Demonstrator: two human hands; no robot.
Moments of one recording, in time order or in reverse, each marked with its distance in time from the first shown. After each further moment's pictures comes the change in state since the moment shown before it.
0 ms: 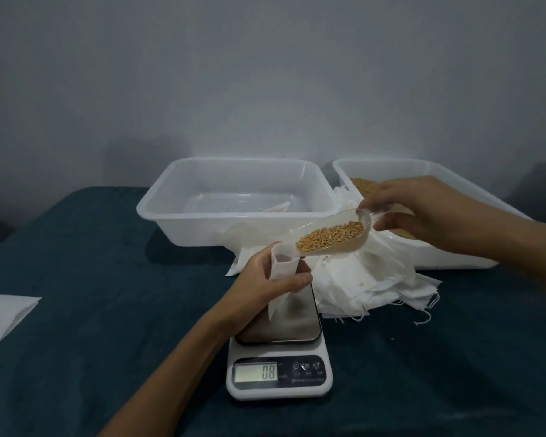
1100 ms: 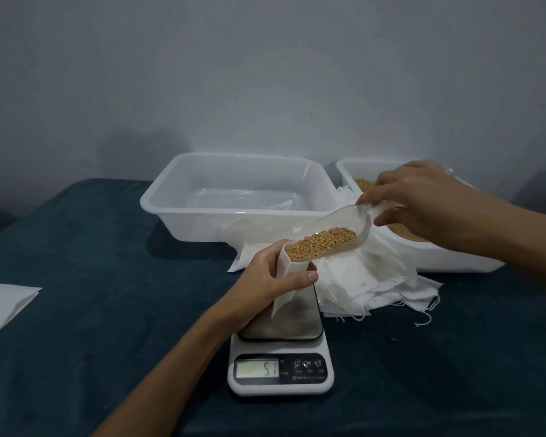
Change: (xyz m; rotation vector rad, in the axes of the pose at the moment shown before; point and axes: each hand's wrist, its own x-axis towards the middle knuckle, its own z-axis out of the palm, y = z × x) left_hand -0.002 0.008 0.004 -0.091 -0.039 0.005; right_hand 0.009 -0.017 -0.009 -0.329 0.020 -0.081
